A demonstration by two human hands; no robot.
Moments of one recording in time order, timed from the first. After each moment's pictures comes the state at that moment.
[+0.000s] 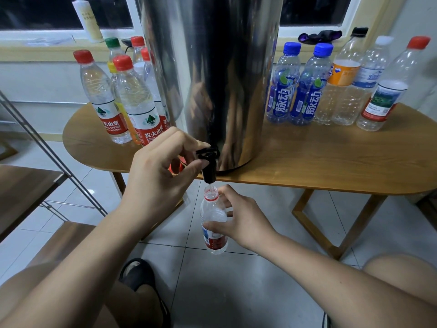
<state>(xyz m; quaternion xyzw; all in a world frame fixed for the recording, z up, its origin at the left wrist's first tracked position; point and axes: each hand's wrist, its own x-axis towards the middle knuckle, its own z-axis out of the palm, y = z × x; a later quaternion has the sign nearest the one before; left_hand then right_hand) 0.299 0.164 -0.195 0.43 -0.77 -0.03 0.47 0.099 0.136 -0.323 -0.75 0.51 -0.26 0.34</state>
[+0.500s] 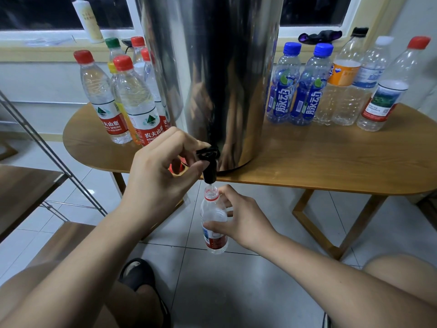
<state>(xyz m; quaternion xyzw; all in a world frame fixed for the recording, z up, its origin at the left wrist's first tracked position) 0.298 0.164 -0.193 0.42 -0.77 -0.04 0.48 0.100 0.135 -0.324 -0.75 0.50 -0.27 0.34</state>
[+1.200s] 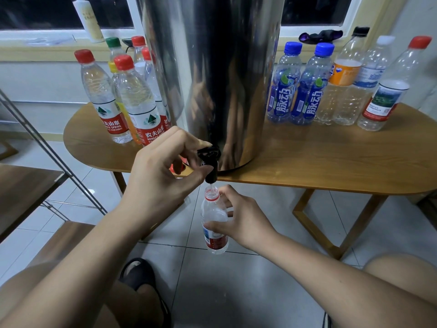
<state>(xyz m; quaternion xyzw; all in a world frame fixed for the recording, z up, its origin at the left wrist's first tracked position) 0.298 0.165 -0.191 0.41 -0.78 -0.06 0.48 0.101 0.133 -0.328 -0.75 0.51 -0.27 0.34</state>
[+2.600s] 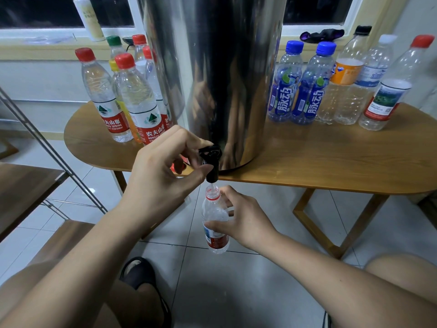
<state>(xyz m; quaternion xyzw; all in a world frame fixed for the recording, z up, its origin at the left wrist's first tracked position) 0.300 0.166 -0.192 0.42 -0.78 -0.06 0.46 0.101 0.136 -0.323 -0.75 0.51 -0.26 0.33</state>
